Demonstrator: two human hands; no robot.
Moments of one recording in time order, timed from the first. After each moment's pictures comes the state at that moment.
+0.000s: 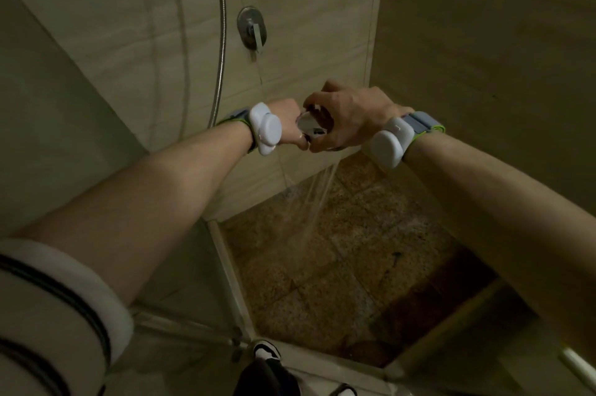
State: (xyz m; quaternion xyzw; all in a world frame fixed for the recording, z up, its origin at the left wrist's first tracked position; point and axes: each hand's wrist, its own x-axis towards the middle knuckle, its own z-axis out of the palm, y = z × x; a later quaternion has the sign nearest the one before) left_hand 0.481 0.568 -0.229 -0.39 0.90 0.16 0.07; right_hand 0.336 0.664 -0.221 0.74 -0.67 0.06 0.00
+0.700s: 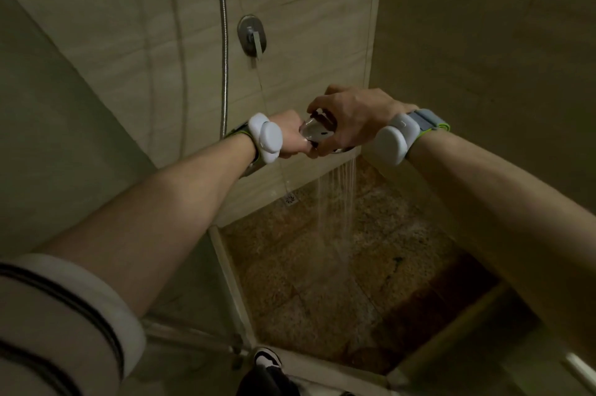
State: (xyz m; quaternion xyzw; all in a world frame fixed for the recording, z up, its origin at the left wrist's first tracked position) left_hand 0.479 0.577 -0.237 -0.42 0.86 0.29 0.03; right_hand 0.338 0.672 -0.199 0.72 -0.69 0.03 -0.04
